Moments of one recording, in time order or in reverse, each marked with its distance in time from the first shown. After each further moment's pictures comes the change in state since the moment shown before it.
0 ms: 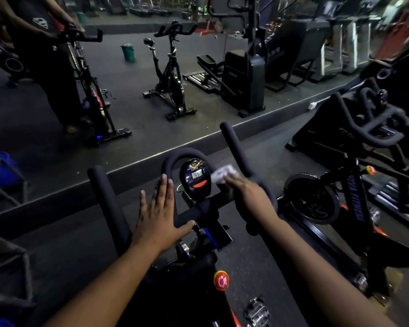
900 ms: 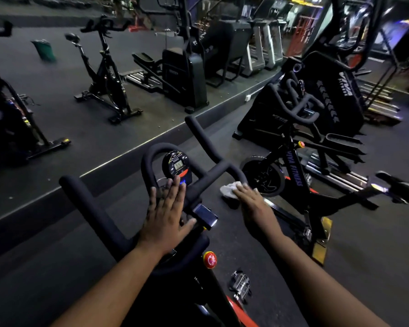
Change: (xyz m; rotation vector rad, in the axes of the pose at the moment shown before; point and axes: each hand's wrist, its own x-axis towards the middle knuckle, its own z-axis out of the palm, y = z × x) left_hand -0.015 0.015 0.003 -0.135 0.203 0.474; right_hand -0.120 -0.006 0.021 0.024 0.229 0.266
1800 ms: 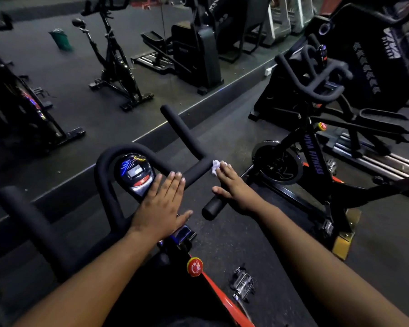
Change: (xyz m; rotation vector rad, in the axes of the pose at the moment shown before) left_hand 0.084 0.040 0.057 0.503 -0.259 0.116; right_hand 0.099 0.105 0.029 0.270 -0.425 0.012
